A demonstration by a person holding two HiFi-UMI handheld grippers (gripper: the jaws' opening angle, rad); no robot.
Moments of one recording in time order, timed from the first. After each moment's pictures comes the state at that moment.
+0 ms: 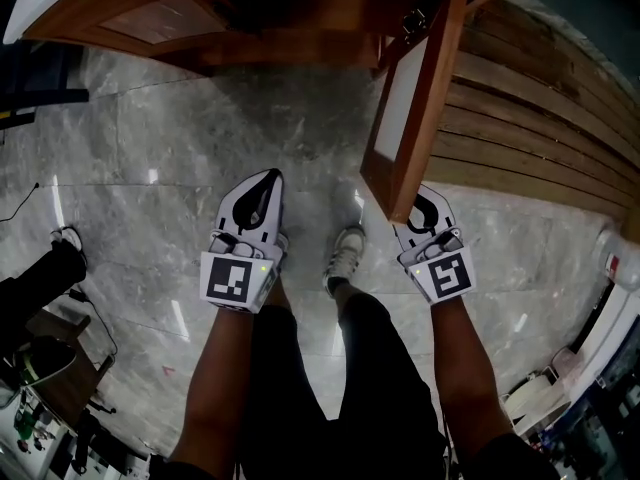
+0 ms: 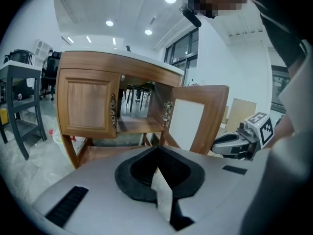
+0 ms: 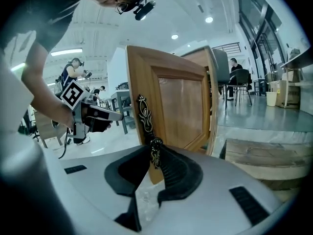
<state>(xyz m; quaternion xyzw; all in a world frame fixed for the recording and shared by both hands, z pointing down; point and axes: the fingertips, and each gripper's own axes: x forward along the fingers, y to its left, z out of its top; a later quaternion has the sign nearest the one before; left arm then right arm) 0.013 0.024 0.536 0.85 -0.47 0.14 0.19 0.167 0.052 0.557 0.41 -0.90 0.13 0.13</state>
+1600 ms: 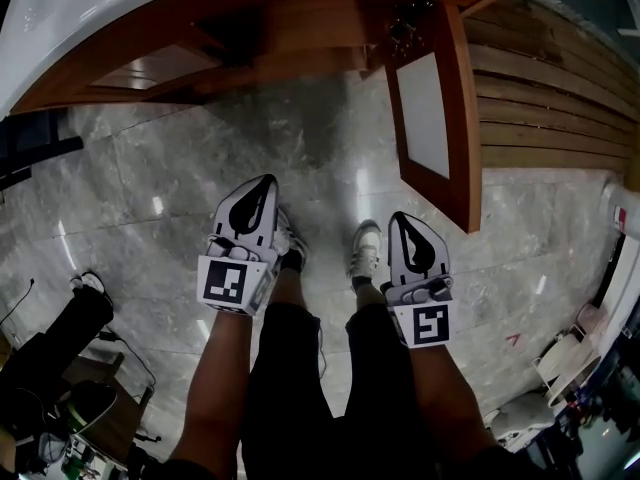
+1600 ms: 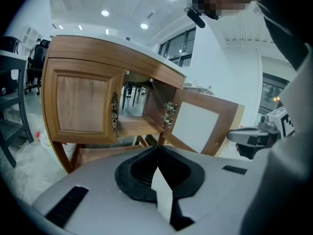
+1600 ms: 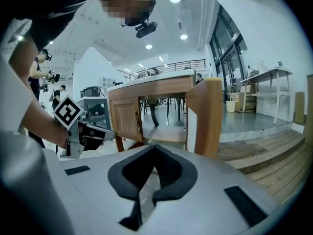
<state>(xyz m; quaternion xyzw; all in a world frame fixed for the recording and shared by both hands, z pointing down) -0.017 -0.020 0.535 0.88 -0.40 0.15 0.21 0.143 0.059 0.495 0.60 -0.78 0.13 0.10</state>
